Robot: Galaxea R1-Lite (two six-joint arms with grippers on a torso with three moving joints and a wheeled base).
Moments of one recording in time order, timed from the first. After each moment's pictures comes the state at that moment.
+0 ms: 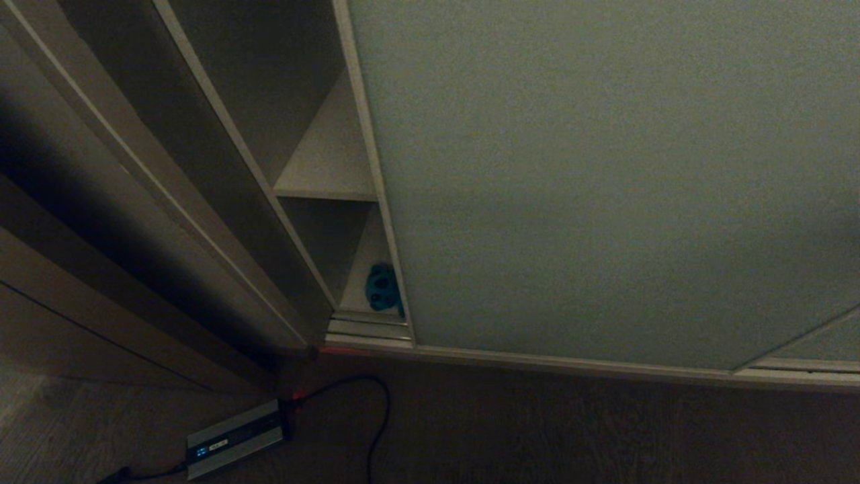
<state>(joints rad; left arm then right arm) 0.00 0.00 -0.08 0.21 -0.01 0.05 -1.05 1.94 -1.67 -0.16 0.89 0.61</state>
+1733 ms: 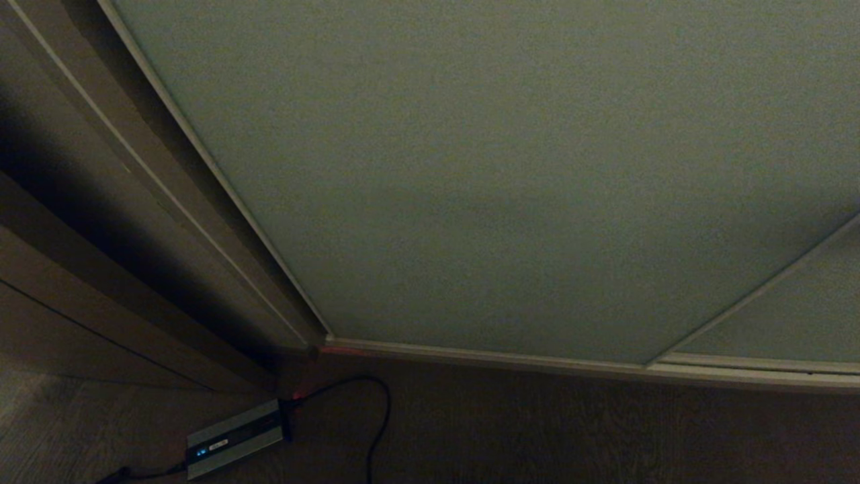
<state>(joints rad) 0.00 0.00 -0.08 0.21 -0.01 0.05 -0.82 1.60 -1.22 -0.26 0.96 0.60</state>
